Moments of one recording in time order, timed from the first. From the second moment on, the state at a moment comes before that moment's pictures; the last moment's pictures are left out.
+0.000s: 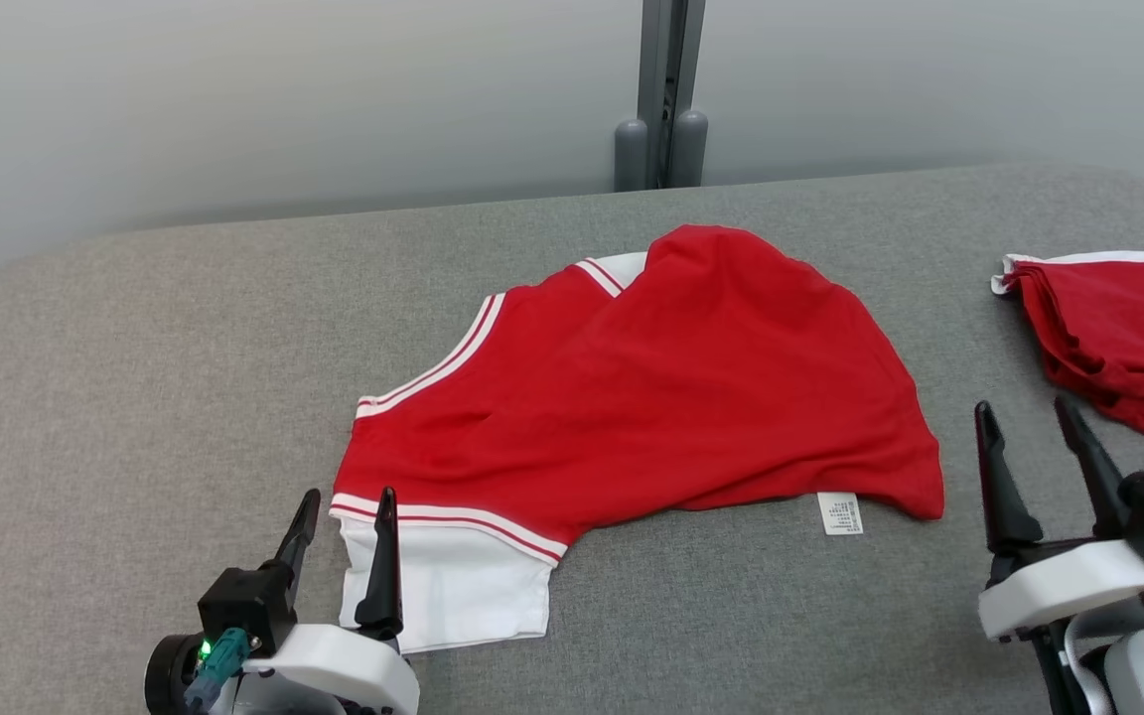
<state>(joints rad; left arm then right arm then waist) -0.11 0.11 -0.30 0.32 -0.39 0.16 -0.26 -0.22 -0.19 0.04 0.37 0.25 0.13 -0.26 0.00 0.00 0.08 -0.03</state>
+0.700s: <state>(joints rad) 0.06 0.07 -0.23 0.26 -0.34 0.12 -0.26 -0.01 -0.06 -0.02 0.22 0.14 0.13 -0.25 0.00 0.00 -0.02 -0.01</state>
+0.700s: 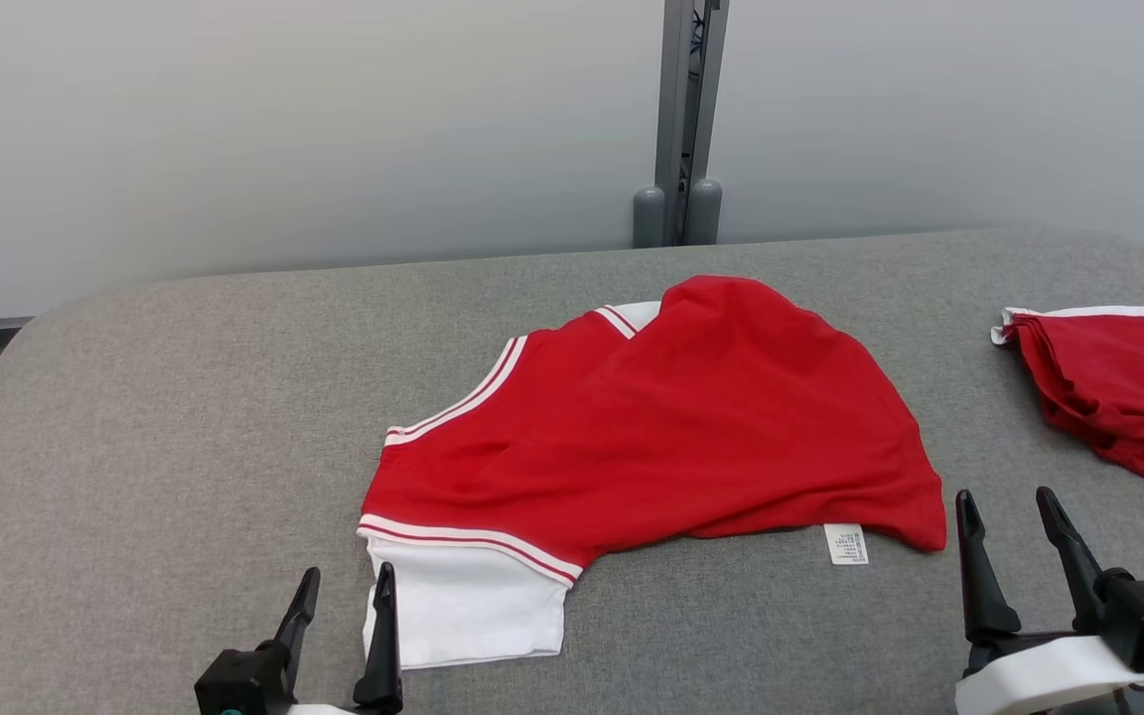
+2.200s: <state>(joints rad) -0.03 0.05 -0.22 0.56 -0.41 0.14 -0.09 -0.03 -0.05 -0.01 0.23 0.15 0.13 -0.24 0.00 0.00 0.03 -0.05</state>
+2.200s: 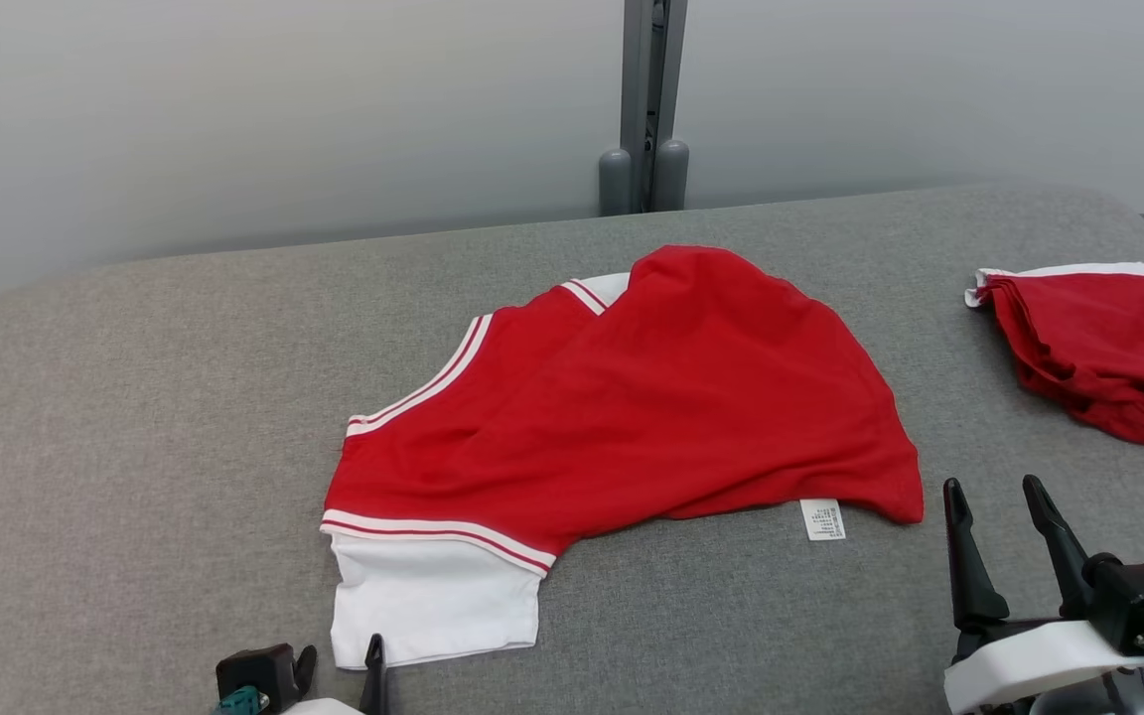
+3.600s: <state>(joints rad) 0.03 0.11 -0.25 0.12 -0.44 0.16 -0.15 -0.12 -0.05 -0.11 0.60 0.28 0.13 -0.15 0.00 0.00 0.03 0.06</state>
